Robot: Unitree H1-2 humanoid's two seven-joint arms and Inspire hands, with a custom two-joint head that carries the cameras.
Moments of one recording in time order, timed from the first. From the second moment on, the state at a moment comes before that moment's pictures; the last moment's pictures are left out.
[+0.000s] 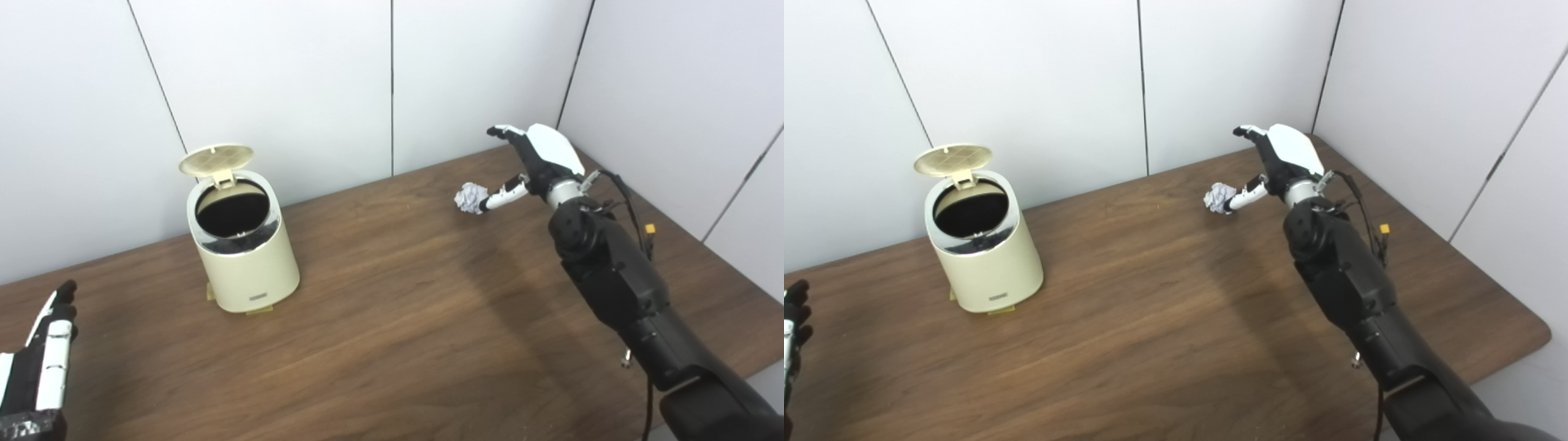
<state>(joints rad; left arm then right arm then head) -0.16 0.21 0.08 -0.19 0.05 0.27 -0.12 -0.41 -0.53 0.00 0.11 -0.64 0.42 0.04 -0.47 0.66</state>
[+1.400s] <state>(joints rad) -0.12 0.25 0.09 -0.28 0.03 0.31 -0.13 -0.50 -0.52 0.07 0.45 -0.53 0.34 -0.07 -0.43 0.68</state>
